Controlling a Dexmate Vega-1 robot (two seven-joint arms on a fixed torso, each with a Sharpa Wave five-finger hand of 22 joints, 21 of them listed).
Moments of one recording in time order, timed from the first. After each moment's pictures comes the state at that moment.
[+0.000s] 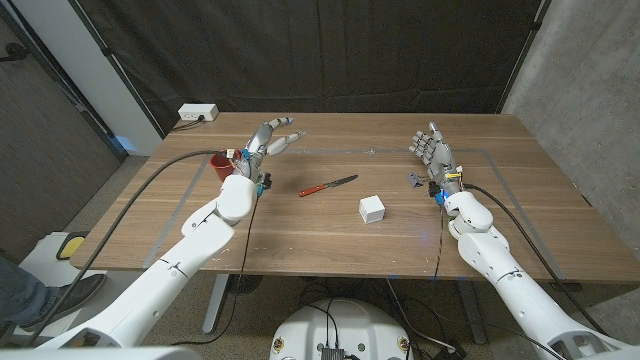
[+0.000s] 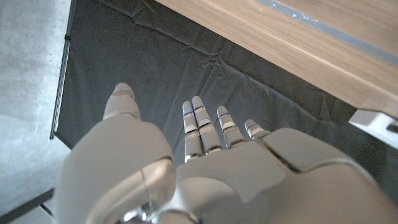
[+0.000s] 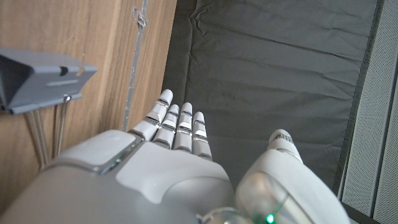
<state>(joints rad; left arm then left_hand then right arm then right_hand) 0.99 0.55 0.37 -1.82 0.23 0.11 0.34 0.79 0.00 0.07 -0.11 0.27 0.44 -0.05 0.30 0.18 0.49 -0.12 0.27 0.18 0.19 -0.04 0.22 0.18 -0.17 0.09 0.22 0.19 -0.98 -0.36 -0.19 -1.39 0.54 0.29 0.03 0.29 -0.06 0.25 -0.08 0.19 0.24 0.08 0.19 0.18 0.28 0.11 0.21 0.18 0.19 0.07 0.19 0.18 0.16 -0.03 0.49 0.17</state>
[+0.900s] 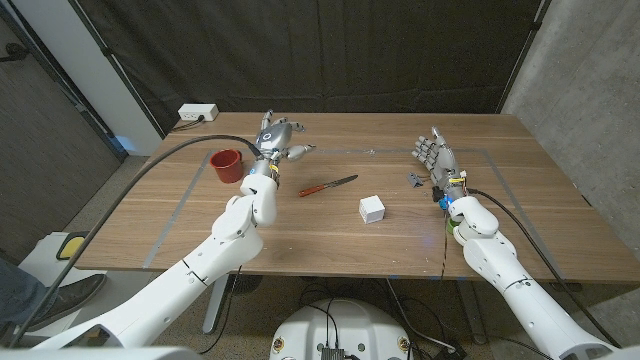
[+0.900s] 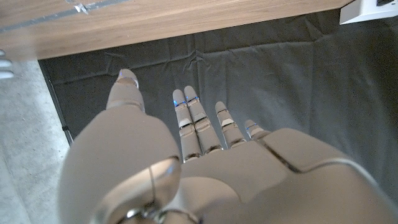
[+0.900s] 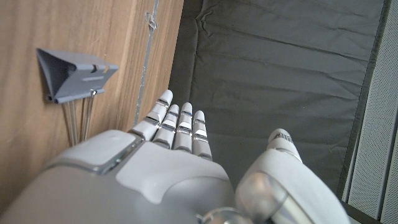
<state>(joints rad) 0.93 0.59 0.59 -1.99 0.80 0.57 0.26 0.92 -0.02 0.08 -0.14 0.25 0.67 -0.07 0.32 0.18 0.71 -0.16 0.27 0.18 0.26 -0.04 0.21 0.17 -0.17 0.05 0.21 0.19 -1.04 -0.38 -0.17 -1.45 0.55 0.26 0.01 0.29 -0.06 0.25 -0.08 0.19 0.25 0.09 0.20 0.18 0.28 0.11 0.21 0.18 0.19 0.07 0.19 0.18 0.16 -0.03 0.48 0.17</state>
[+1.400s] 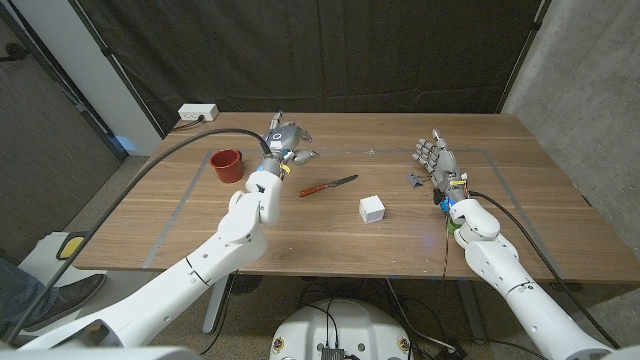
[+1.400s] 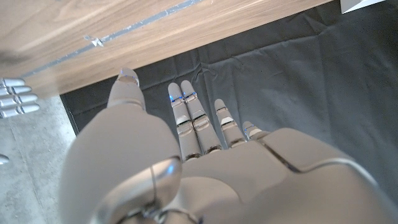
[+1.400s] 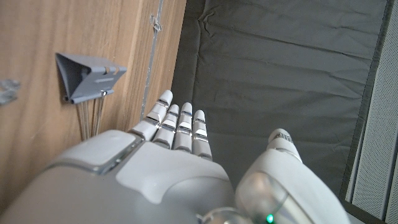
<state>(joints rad) 0.90 0.61 0.66 -2.04 0.97 0.65 0.07 0.94 -0.02 0.08 -0.14 0.24 0.76 -0.06 0.33 0.18 0.78 -0.17 0.26 0.18 0.29 -0.04 0.21 0.17 -0.17 0.02 0.21 0.18 -1.05 -0.38 -0.17 -1.47 0.56 0.25 0.01 0.29 -0.06 0.25 -0.08 0.19 0.26 0.09 0.20 0.18 0.28 0.11 0.21 0.18 0.19 0.07 0.19 0.18 0.17 -0.02 0.48 0.17</state>
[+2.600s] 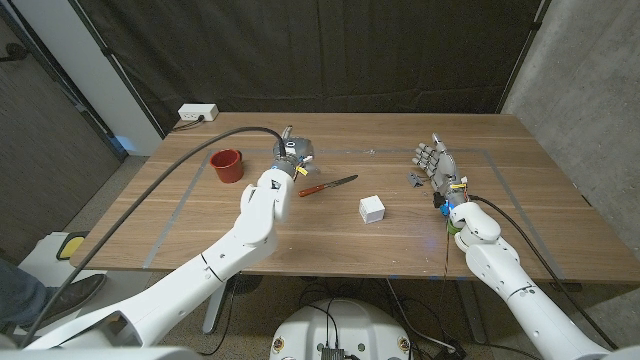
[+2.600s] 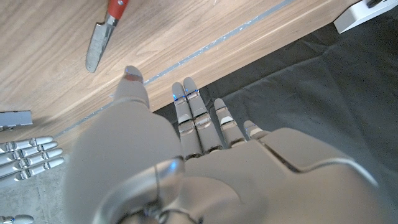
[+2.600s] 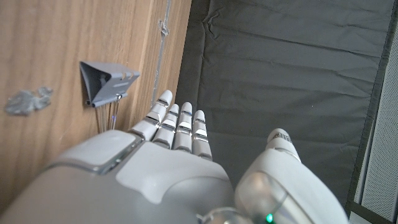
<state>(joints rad) 0.85 0.56 0.72 -1.99 1.19 0.67 -0.26 0.98 0.02 0.09 -0.13 0.23 0.76 0.00 0.28 0.18 0.82 -0.13 0.23 0.19 0.32 -0.04 0.20 0.17 -0.17 0.08 0.21 0.18 -1.07 -0.38 -0.16 -1.48 0.56 0.23 0.01 0.30 -0.05 0.25 -0.08 0.19 0.26 0.09 0.20 0.18 0.29 0.11 0.21 0.18 0.19 0.07 0.19 0.18 0.17 -0.02 0.46 0.17</state>
